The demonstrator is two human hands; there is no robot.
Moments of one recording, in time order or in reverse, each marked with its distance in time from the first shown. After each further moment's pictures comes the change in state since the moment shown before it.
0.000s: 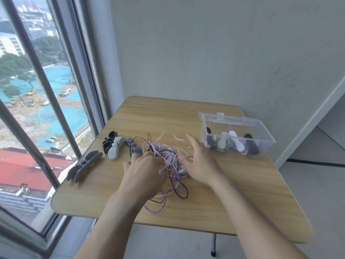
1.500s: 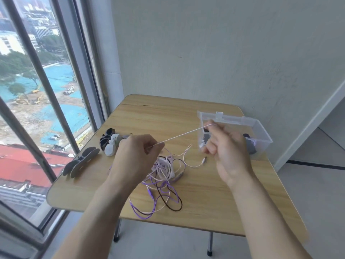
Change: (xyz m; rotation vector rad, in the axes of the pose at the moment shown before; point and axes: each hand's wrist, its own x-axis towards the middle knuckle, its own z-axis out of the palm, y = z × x) left_hand 0.005 0.001 -0.016 -0.496 0.388 0.036; right_hand -0.028 -0.024 -0.056 1.123 0.357 0.085
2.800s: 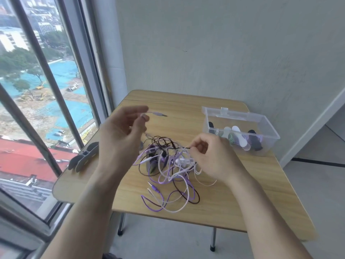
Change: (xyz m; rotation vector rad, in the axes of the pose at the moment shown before) left_hand 0.005 0.001 -0.024 -0.589 0.213 0.043; right_hand -0.003 0.022 -0.004 -1.012 -0.318 -0.258
